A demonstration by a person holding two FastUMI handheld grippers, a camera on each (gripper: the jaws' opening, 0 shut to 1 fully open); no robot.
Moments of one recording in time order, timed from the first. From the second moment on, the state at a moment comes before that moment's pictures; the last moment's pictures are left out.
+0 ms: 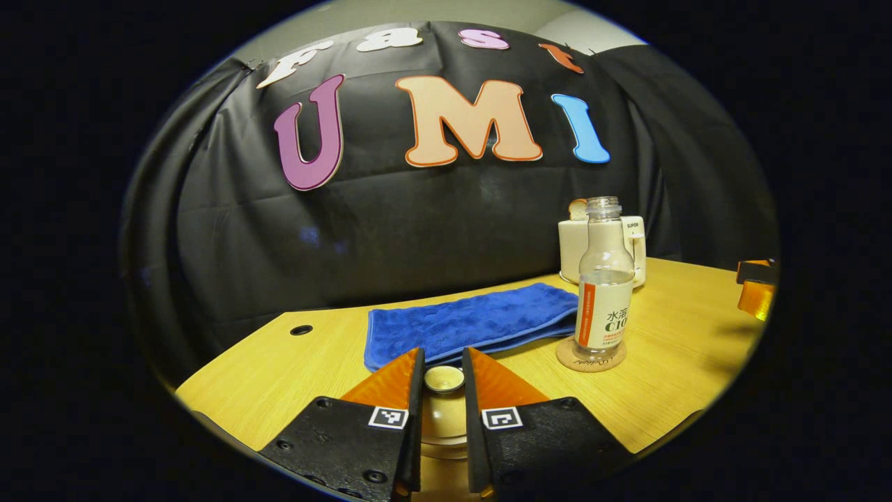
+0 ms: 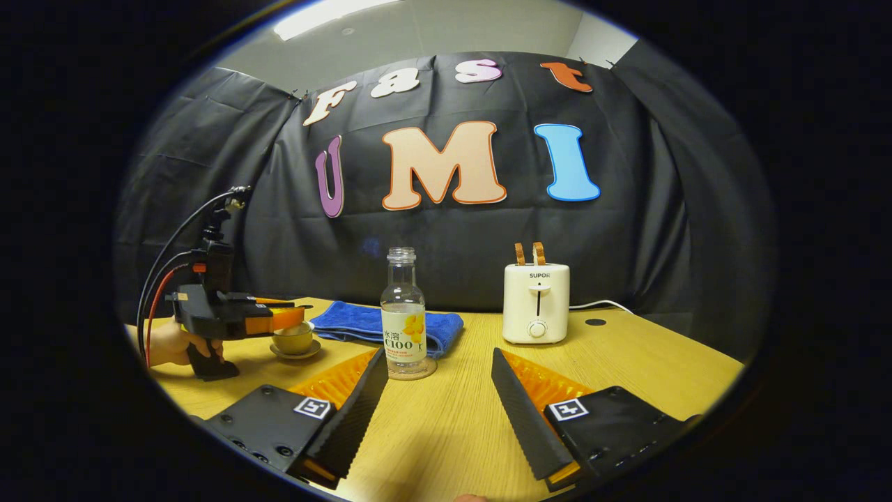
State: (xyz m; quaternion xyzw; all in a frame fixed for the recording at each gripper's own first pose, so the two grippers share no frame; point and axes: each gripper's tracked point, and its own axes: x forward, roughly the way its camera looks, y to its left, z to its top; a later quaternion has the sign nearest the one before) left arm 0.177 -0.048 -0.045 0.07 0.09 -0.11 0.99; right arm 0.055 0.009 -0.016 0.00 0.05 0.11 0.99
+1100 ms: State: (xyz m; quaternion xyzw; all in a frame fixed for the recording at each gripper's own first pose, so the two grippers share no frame) left arm 0.133 -0.021 -0.022 0.02 0.03 -0.07 1.00; right arm 0.057 0.005 -0.016 0.00 0.05 0.10 0.99
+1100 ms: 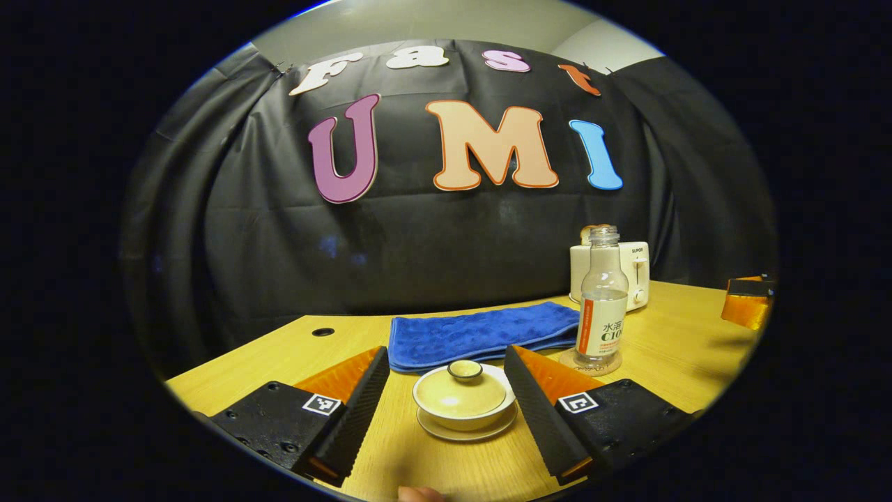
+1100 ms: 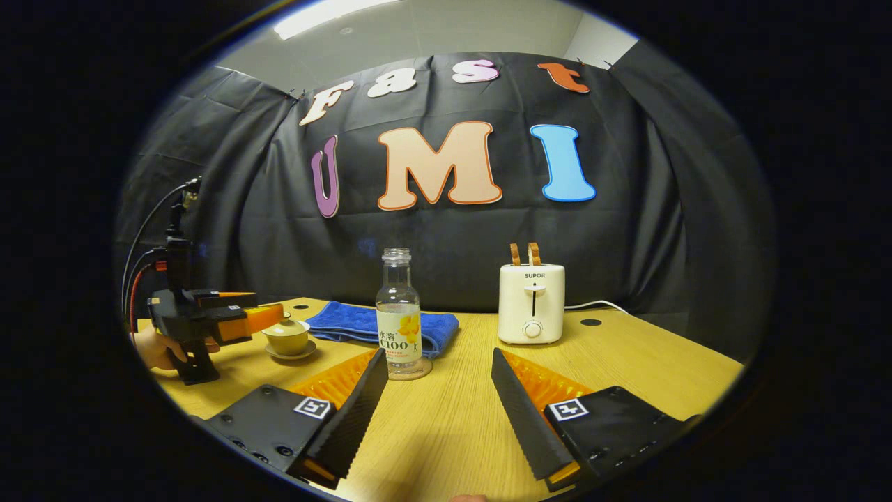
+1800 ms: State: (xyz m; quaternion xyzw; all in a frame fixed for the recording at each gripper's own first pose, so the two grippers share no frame) left arm 0.019 0.003 -0.011 0.00 0.03 -0.03 1.00; right arm 0.017 0.002 -0.011 0.00 0.05 0.08 1.00
